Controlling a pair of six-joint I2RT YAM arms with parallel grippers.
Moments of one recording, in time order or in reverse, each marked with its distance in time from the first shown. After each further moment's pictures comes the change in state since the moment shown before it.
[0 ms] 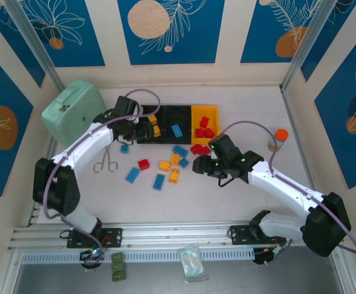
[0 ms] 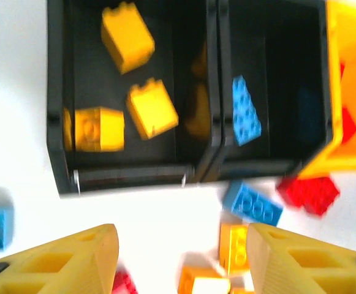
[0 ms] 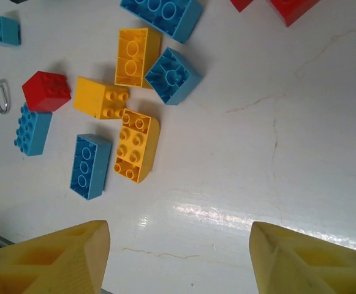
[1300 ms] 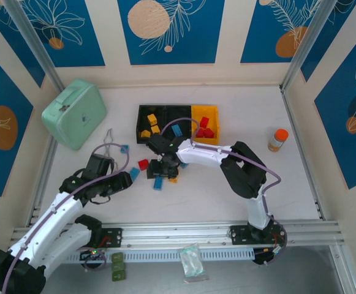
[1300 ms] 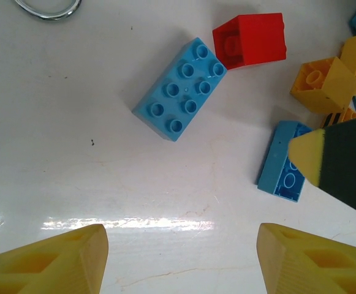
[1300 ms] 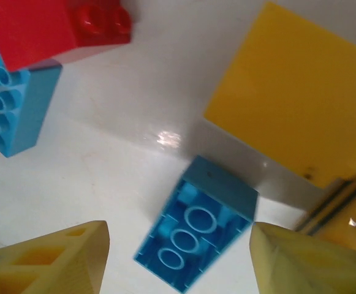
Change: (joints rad) left arm 0.005 -0.799 -0.683 -0.157 -0.053 -0.257; right arm 0.289 0.849 0.653 -0.103 -0.074 0.034
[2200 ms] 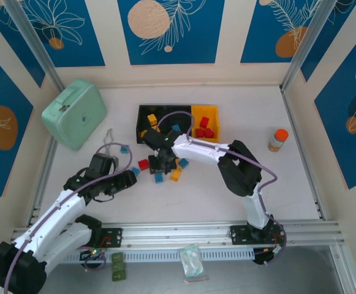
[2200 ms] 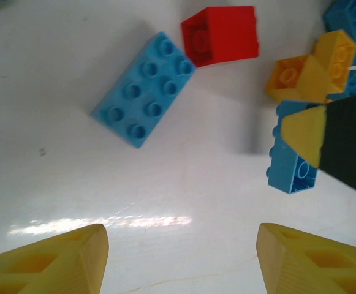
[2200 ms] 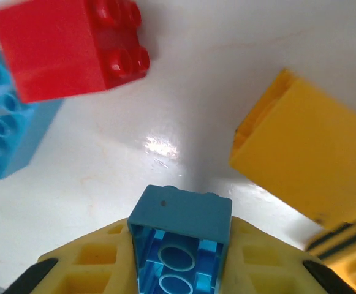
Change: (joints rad) left arm -0.003 0.067 -0.040 0.157 0.106 -0.033; right arm -0.027 0.018 0.139 -0.127 0.090 -0.090
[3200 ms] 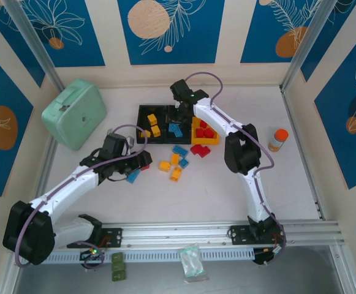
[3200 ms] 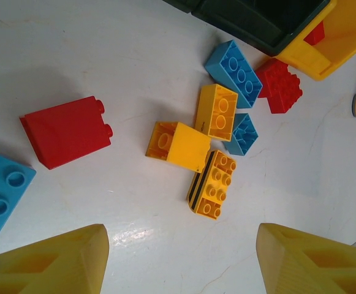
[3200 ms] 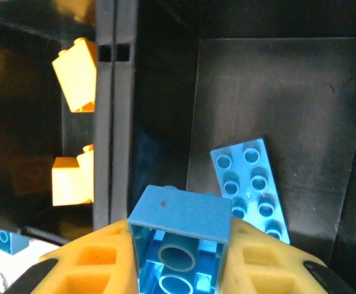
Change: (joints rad) left arm -0.059 0.317 0.174 0.267 0.093 -0.028; right arm -0.377 0.298 0.549 -0.064 -0.011 -0.140
